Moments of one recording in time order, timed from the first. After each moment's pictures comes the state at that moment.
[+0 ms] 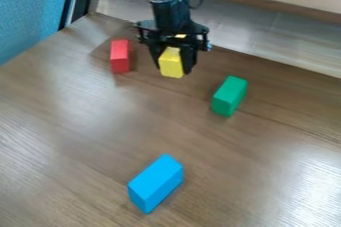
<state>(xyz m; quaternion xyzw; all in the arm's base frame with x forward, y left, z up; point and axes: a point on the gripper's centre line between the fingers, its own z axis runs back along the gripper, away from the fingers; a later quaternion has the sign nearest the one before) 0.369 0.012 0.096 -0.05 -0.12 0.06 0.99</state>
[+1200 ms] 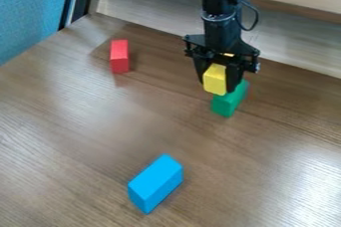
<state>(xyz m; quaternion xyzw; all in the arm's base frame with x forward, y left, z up) 0.382 -0.048 0.083 -0.04 -0.11 -0.01 0.99</state>
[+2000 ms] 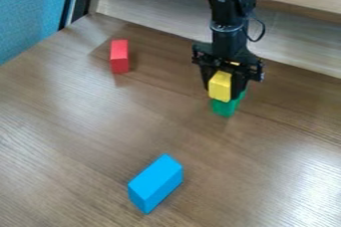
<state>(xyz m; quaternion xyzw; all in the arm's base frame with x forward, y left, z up) 0.392 -0.052 0.063 -0.02 -0.10 -0.01 0.99</state>
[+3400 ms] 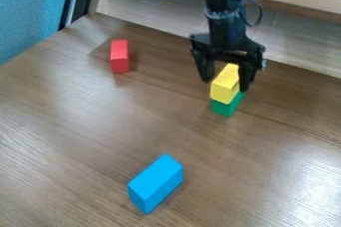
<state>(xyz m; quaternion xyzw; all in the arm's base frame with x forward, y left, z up) 0.389 -0.051 0.087 -0.06 -0.12 0.00 0.99</state>
